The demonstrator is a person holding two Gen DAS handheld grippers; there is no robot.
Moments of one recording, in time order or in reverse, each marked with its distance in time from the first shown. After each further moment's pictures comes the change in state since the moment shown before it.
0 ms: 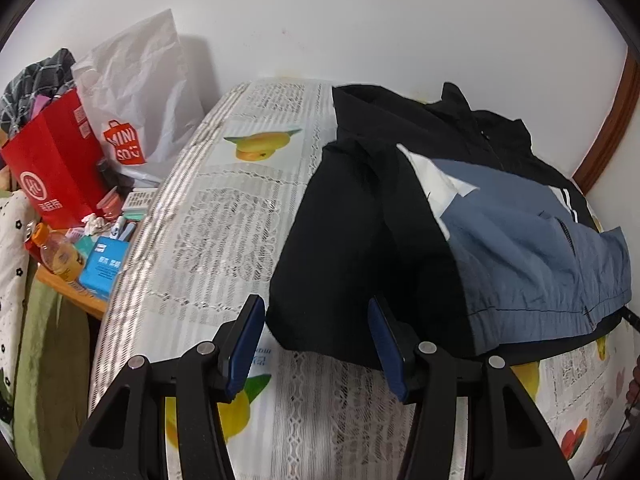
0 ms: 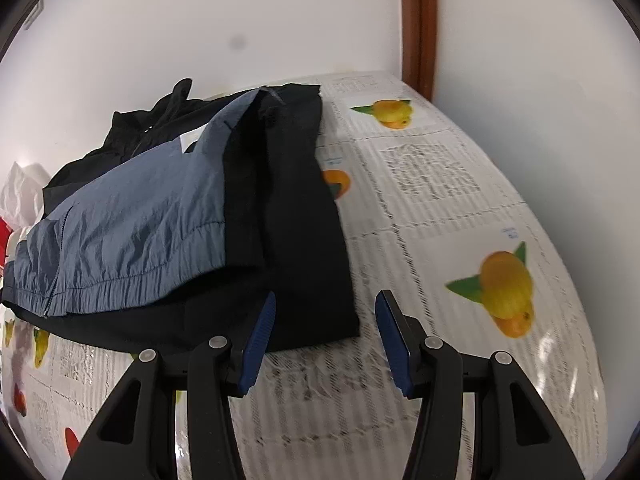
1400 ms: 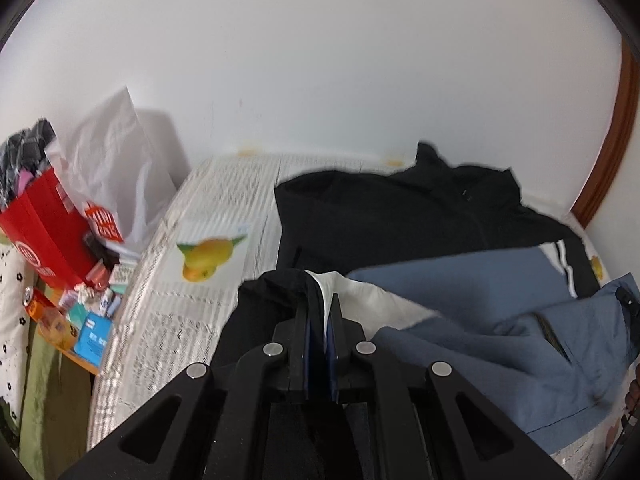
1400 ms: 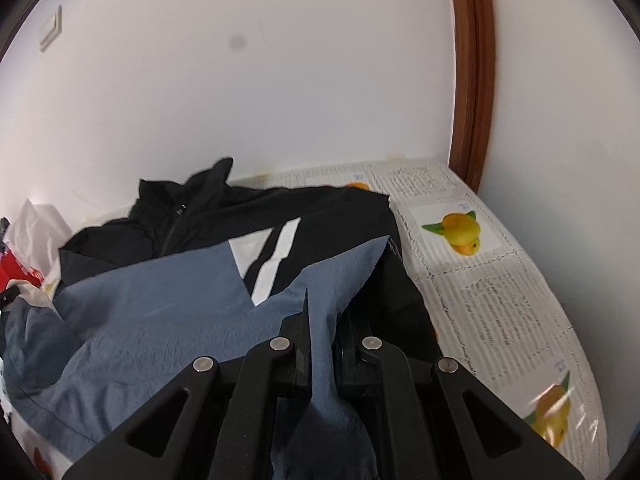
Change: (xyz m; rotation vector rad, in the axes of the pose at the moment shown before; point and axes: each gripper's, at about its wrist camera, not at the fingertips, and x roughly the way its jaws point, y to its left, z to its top) left arm 0.005 -0.066 0.073 0.037 -0.120 0.028; right arm 0.008 0.068 0.091 -0.044 -0.189 0.041
